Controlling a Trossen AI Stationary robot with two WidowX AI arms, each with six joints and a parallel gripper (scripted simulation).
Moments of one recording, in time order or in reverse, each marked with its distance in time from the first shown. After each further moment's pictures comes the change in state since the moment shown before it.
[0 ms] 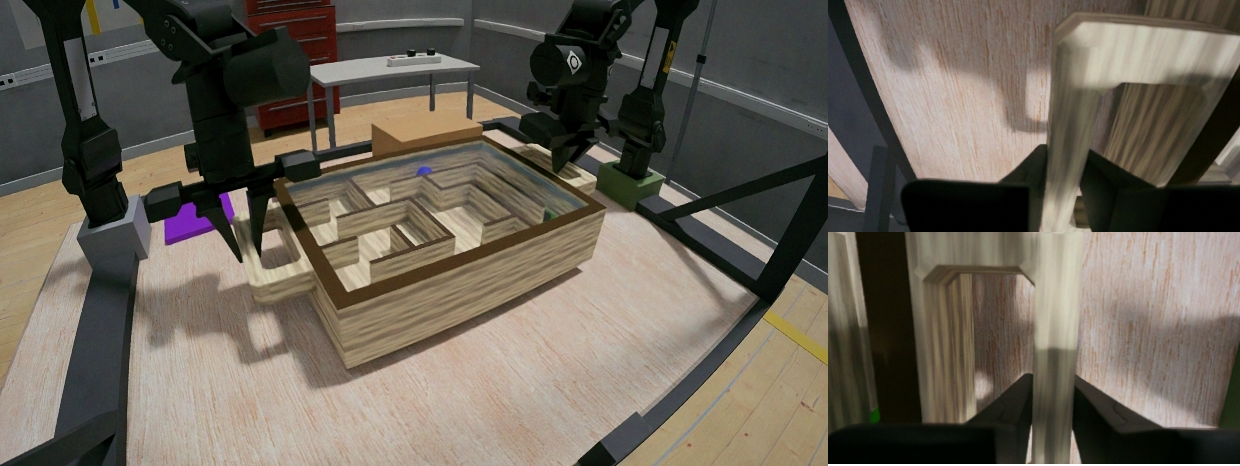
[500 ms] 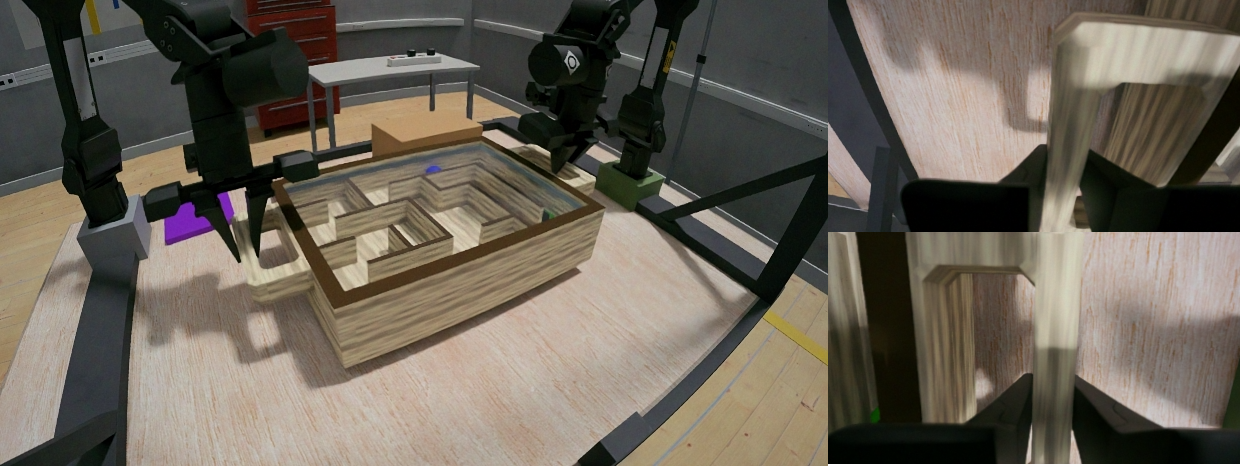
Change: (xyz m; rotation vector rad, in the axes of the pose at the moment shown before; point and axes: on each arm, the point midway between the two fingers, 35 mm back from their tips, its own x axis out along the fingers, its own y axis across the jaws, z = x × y) left arm -0.001 0.002 0.002 0.000 0.005 0.005; right arm 0.001 0.002 0.001 0.002 0.005 0.004
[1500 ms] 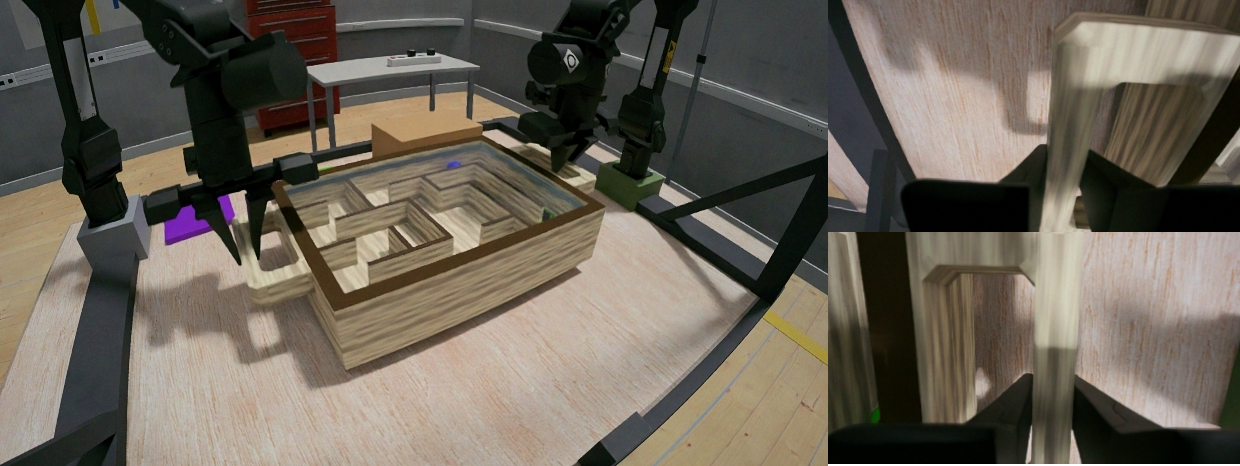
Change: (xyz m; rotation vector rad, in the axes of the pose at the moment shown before) left arm 0.003 0.000 0.001 0.002 -0.003 -0.005; right arm -0.001 0.000 0.000 -0.001 0.002 -0.007
